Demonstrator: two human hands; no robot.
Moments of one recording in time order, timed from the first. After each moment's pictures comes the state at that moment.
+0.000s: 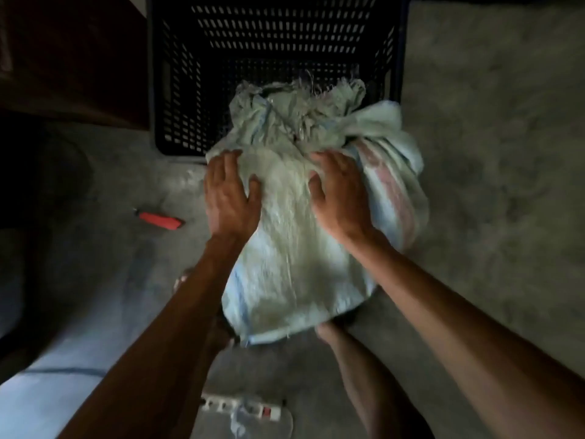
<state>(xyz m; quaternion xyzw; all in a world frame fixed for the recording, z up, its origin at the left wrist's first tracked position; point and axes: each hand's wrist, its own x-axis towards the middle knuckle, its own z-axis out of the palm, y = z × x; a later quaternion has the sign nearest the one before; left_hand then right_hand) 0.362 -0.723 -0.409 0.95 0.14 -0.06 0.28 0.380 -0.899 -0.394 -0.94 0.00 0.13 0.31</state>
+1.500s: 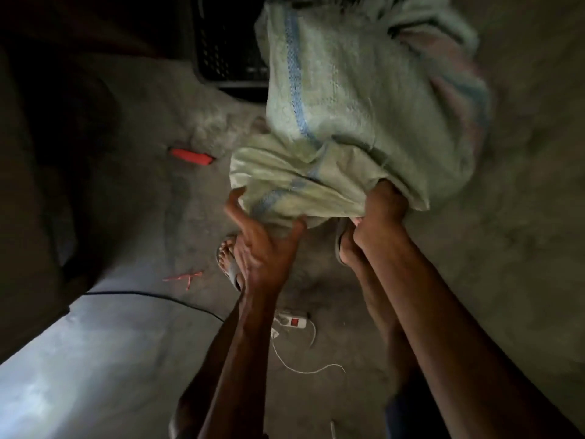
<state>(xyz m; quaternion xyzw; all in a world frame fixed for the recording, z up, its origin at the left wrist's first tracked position) 0.209 -0.713 -0.269 0.84 0.39 -0.16 0.35 0.282 -0.842 -0.290 -0.54 0.66 0.20 0.47</state>
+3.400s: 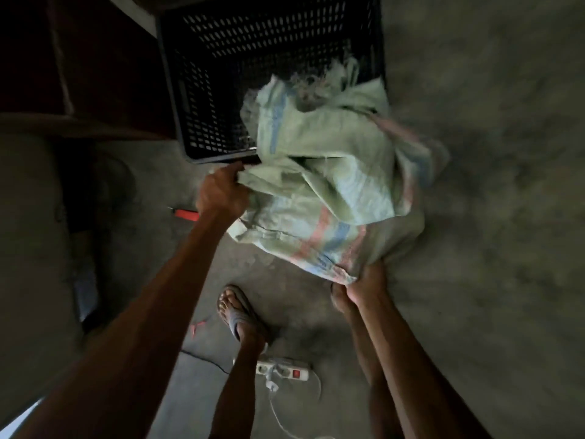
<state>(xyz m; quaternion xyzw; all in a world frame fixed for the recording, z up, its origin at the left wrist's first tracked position) 0.392 -0.729 -0.308 0.90 0.24 -0.32 0.19 0.236 -0.947 -0.383 -0.31 0.65 0.22 0.66</state>
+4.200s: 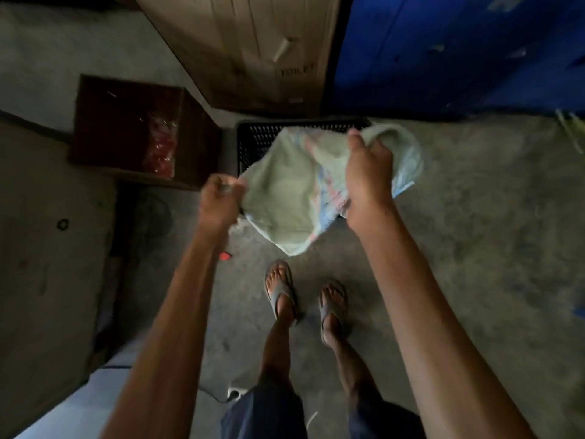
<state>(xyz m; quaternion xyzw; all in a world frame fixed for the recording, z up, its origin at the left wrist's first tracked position) 0.453 -0.642 -0.083 0.74 0.38 -0.10 0.55 0.509 -0.834 -0.007 -0.71 0.36 0.06 0.60</state>
